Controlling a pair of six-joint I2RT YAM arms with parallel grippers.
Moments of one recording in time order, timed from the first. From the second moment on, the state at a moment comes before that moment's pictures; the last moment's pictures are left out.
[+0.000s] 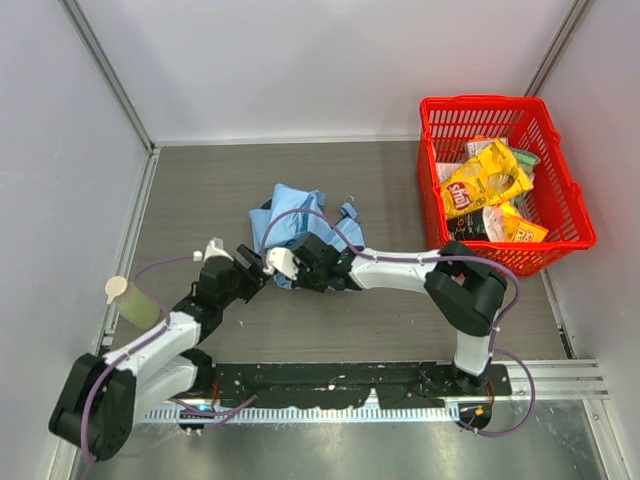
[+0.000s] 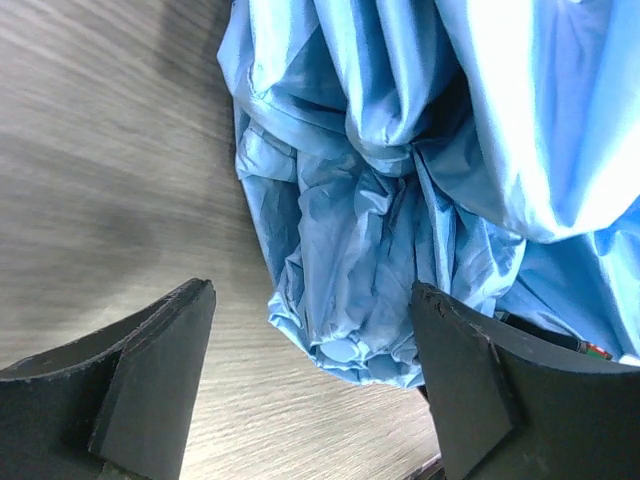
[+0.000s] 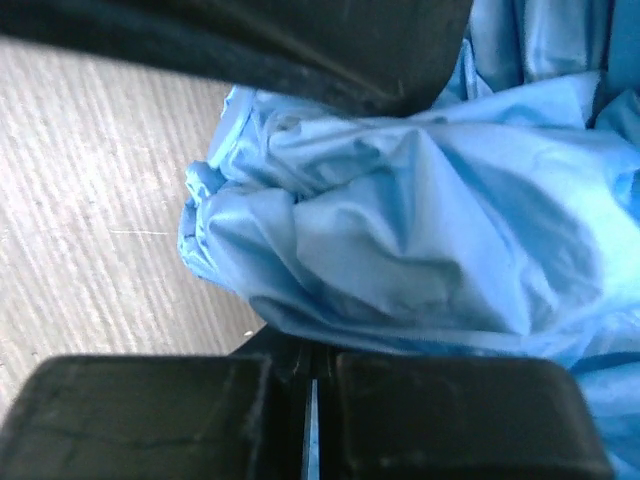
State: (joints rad) left arm -0.41 1.02 0.25 0.24 0.05 -1.13; right arm 0.99 1.85 1.15 -0.20 -0.01 -0.46
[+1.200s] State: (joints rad) left arm -0.70 0.89 0.68 -0.33 0.00 -0.77; right arm 0.95 1.11 1.05 -0.54 0.00 0.34
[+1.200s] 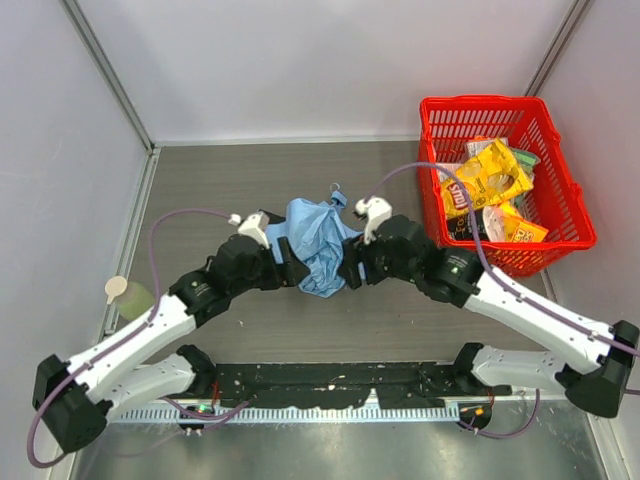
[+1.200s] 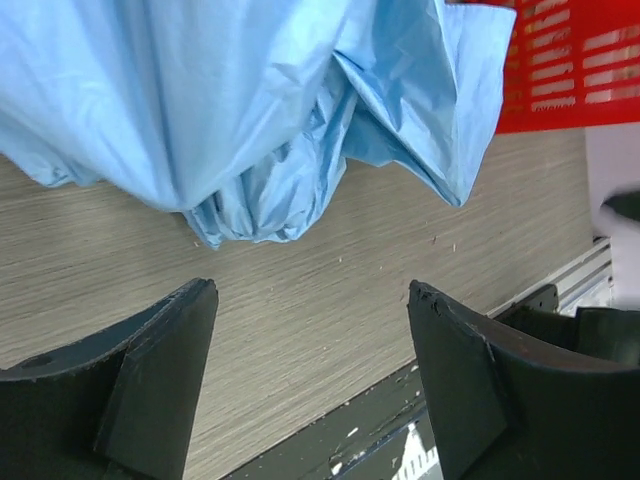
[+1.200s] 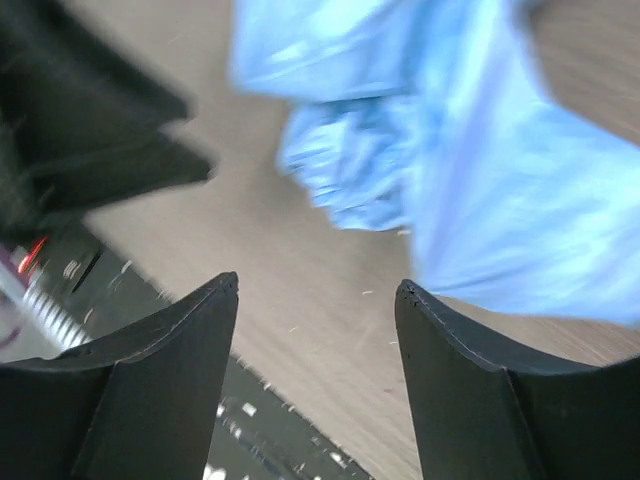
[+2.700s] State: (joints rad) left arm -0.38 0.82 0.86 -0.39 0.18 -0.53; right arm 0.66 1.43 1.14 -0.11 -0.05 0.52
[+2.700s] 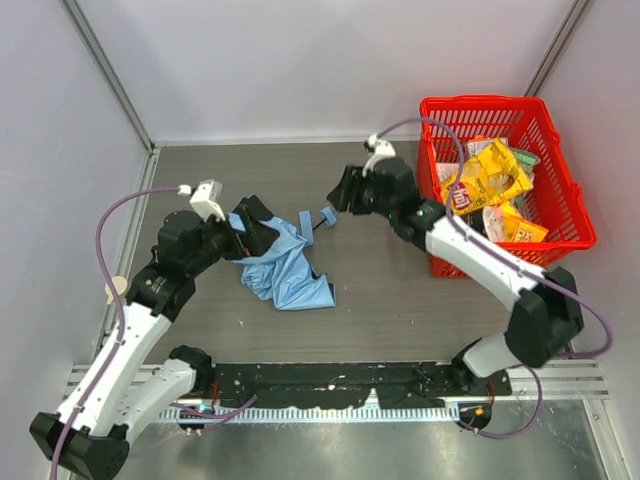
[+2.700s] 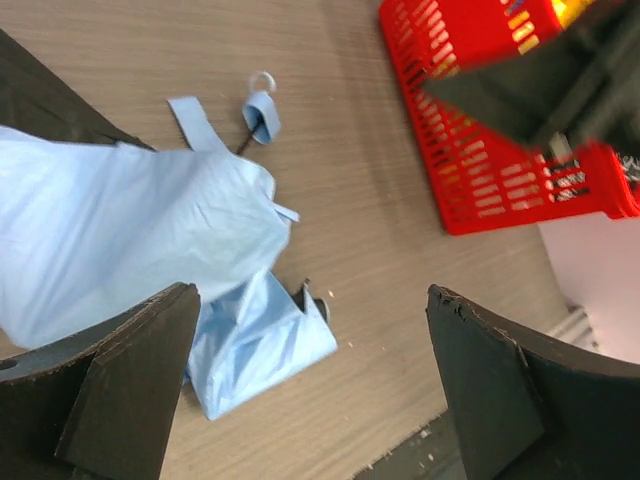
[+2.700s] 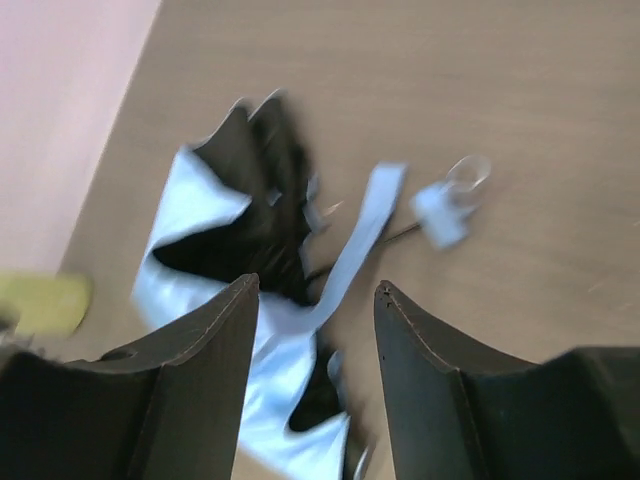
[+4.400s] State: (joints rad) left arm -0.41 0.58 0.70 -0.72 -0.17 -0.83; right arm 1.47 1.38 0.92 -0.21 0.36 0.03
